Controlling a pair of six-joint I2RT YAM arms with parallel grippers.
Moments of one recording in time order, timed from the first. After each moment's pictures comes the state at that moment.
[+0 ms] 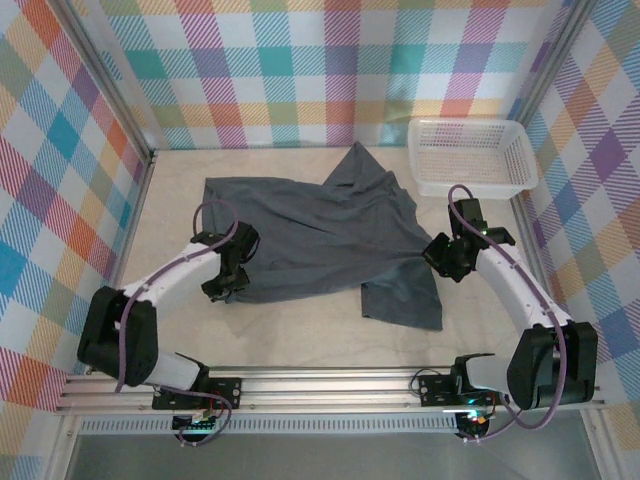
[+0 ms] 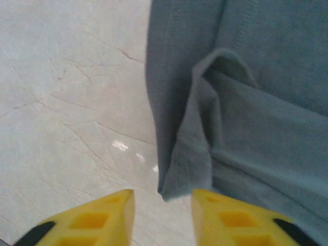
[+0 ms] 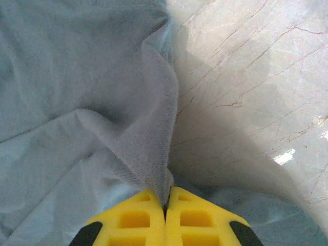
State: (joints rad) left arm -0.39 1.44 0.91 -1.01 -0.31 -0.90; right arm 0.12 1.26 0.92 -0.85 -0.14 0.84
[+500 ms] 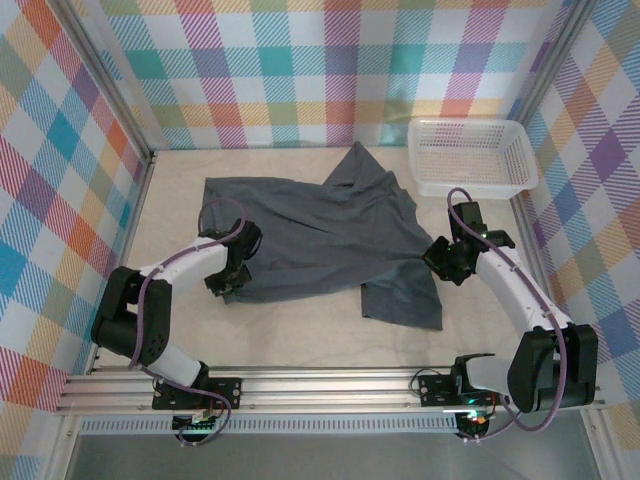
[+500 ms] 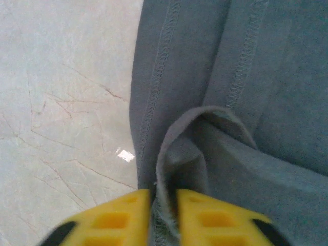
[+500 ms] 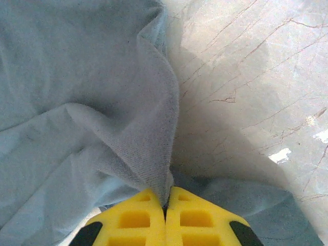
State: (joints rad) left arm -0.35 1.55 0.92 -0.90 -0.35 -0.88; right arm 0.12 1.24 0.90 -0.85 -0.14 0.82
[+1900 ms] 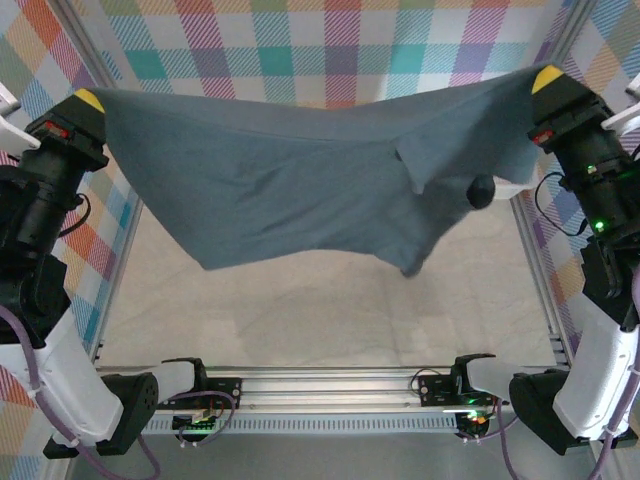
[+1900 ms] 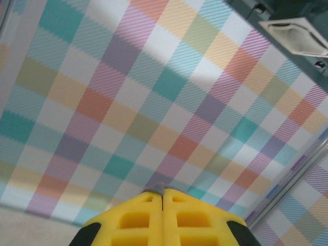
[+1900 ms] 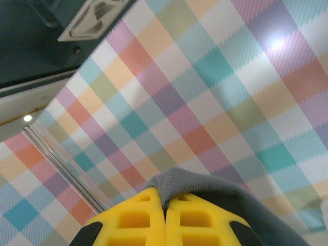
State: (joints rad) left arm 0.06 1.23 2.36 -0.97 0.17 -0.57; right arm 0.12 1.21 2.26 -0.80 -0.11 0.67
